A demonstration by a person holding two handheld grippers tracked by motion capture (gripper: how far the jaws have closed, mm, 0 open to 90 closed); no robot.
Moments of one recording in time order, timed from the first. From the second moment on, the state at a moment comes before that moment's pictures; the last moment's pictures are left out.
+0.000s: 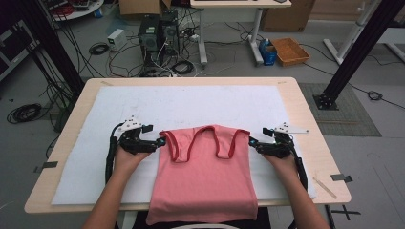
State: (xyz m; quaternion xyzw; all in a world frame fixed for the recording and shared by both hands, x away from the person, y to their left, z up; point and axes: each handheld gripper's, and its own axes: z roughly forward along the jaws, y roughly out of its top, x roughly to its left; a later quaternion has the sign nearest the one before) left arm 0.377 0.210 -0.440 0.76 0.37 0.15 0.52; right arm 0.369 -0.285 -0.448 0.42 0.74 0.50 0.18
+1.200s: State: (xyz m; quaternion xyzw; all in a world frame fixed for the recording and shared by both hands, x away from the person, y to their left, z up) left arm 0.408 0.197 -0.450 0.82 0.39 0.17 0.39; right arm 0.412 -0.253 -0.451 0.41 0.81 0.38 0.15
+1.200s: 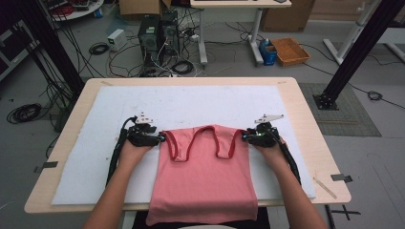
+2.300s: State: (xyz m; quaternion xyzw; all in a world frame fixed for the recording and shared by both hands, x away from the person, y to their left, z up) left arm 0.444 0.195 -0.416 0.78 0.38 0.18 0.46; right arm 0.445 -0.272 -0.411 0.42 0.78 0.40 0.21
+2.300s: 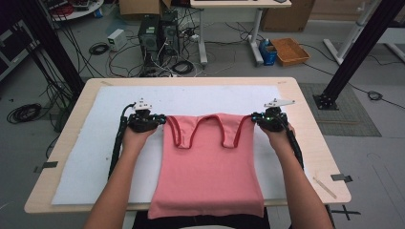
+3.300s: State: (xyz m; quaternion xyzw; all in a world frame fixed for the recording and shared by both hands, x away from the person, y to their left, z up) left arm 0.427 0.215 -0.407 0.77 0.33 0.15 0.52; right arm 0.423 -0.277 -0.390 0.37 0.77 0.47 0.21
